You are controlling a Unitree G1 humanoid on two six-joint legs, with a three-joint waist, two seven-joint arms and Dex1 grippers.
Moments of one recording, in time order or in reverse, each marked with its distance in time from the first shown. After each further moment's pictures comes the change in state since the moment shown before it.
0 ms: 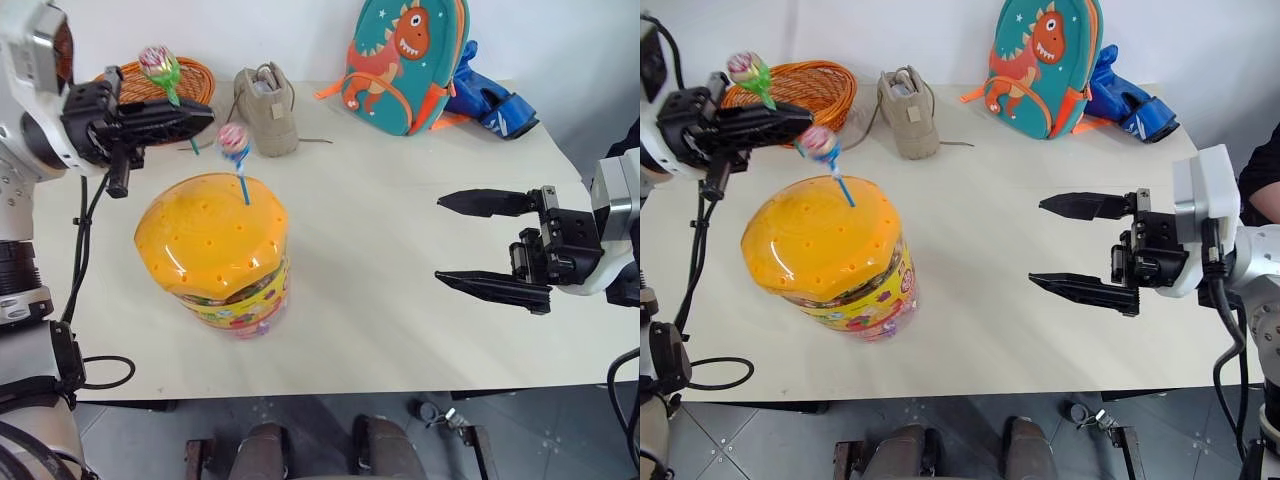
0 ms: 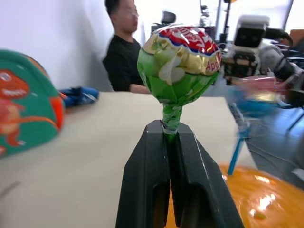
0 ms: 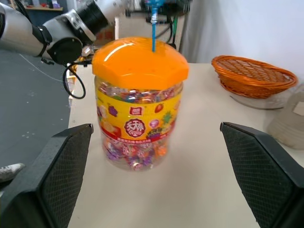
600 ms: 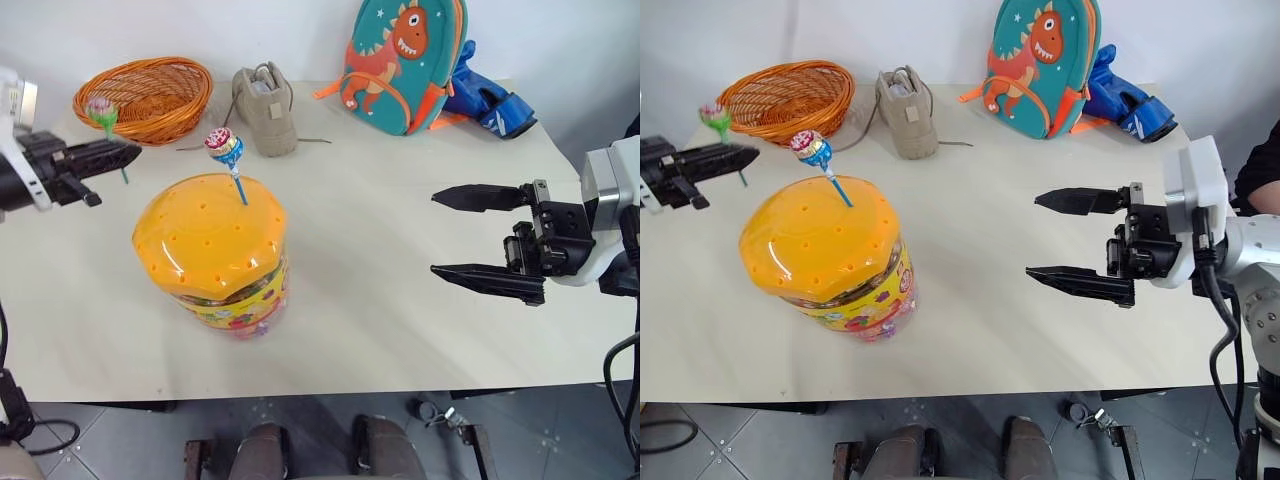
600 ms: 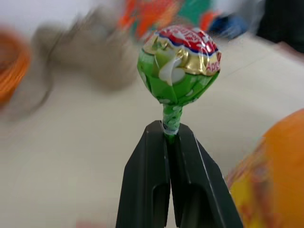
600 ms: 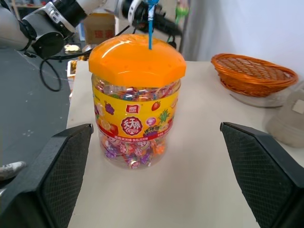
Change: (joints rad) left arm 0.358 0.195 0.179 -0.136 0.078 0.381 0.535; right arm -0.087 0.000 0.077 0.060 -0.023 -0.001 0.024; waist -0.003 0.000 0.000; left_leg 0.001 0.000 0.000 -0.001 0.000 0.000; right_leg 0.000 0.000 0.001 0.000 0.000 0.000
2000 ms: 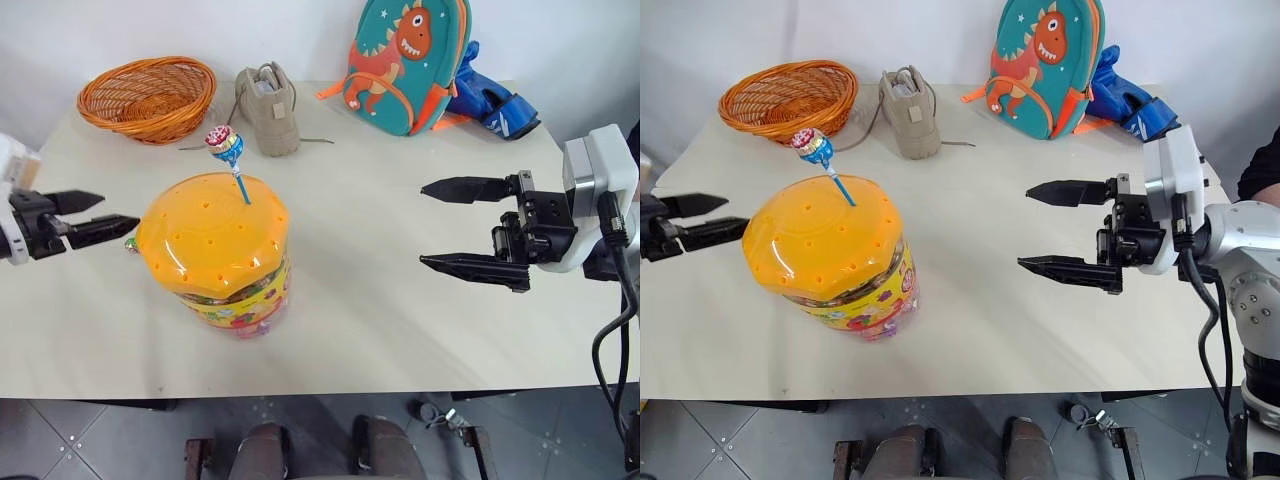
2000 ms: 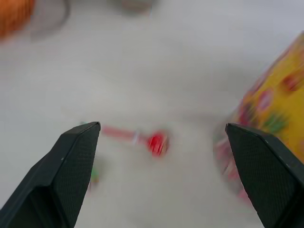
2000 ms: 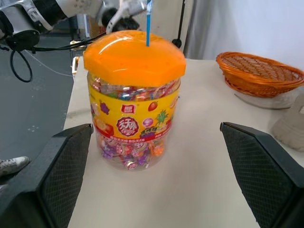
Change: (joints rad) left arm 0.204 0.084 0.039 -0.063 0.042 -0.121 -0.182; right arm -0.075 0.015 0.053 0.062 -0.063 -0.010 0.013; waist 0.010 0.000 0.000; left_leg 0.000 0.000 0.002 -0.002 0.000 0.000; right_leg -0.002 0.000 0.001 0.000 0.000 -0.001
